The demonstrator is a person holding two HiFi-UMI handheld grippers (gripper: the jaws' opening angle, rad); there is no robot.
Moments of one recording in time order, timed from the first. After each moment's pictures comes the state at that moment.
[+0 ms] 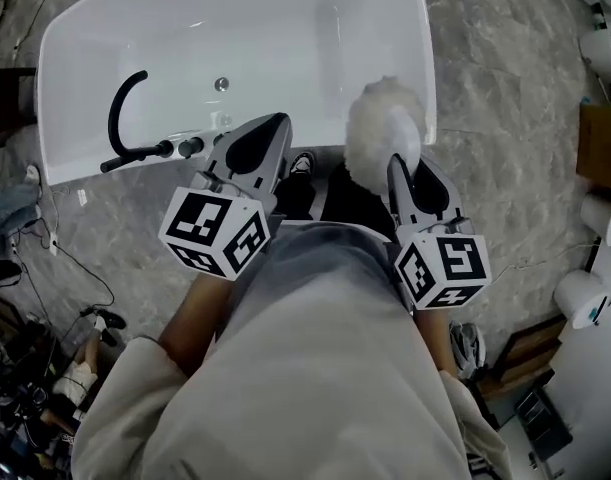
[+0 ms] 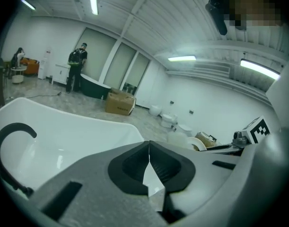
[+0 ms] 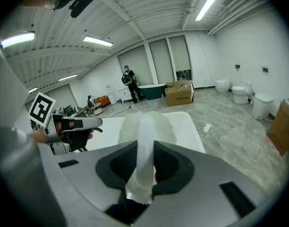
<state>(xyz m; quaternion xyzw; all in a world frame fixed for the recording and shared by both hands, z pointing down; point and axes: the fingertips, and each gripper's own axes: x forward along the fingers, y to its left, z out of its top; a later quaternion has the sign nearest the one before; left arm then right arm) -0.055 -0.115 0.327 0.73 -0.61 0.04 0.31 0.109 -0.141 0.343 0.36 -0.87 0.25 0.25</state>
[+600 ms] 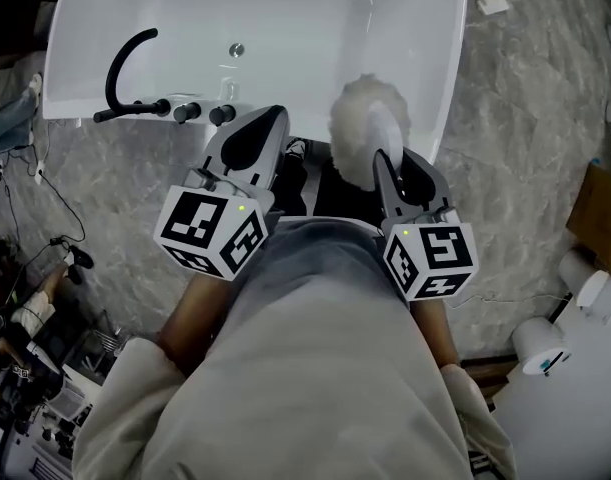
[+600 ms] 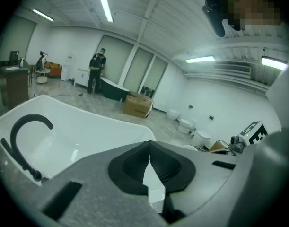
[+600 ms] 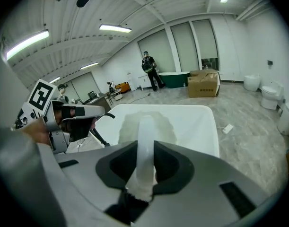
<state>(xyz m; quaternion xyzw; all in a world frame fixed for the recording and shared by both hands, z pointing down) -0.062 -0.130 0.337 0.63 -0.70 0.03 0.33 0.080 -0.176 0.379 0.21 -0.90 0.23 0.31</state>
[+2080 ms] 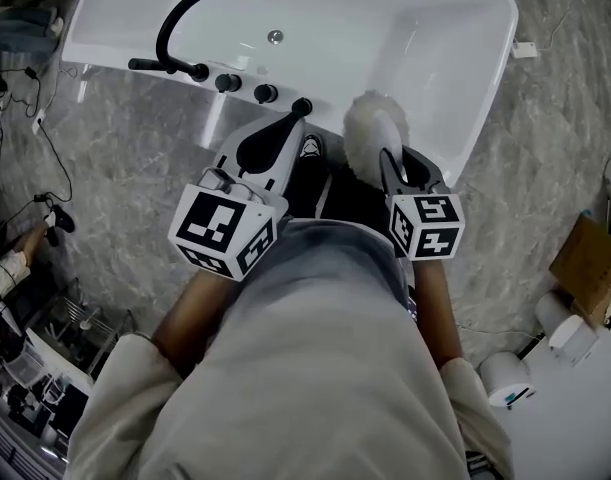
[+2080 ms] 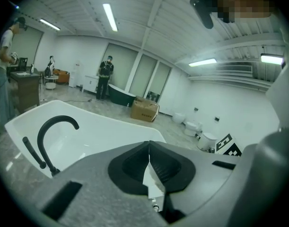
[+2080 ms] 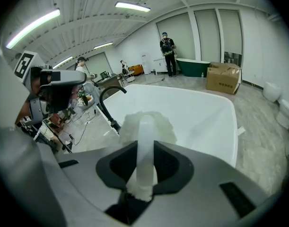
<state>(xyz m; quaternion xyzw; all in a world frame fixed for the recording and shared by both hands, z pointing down) -0.114 -0.035 0.344 0.61 -0.73 0.03 0.30 0.021 -0.111 0.471 0.11 -0.89 0.19 0.40</state>
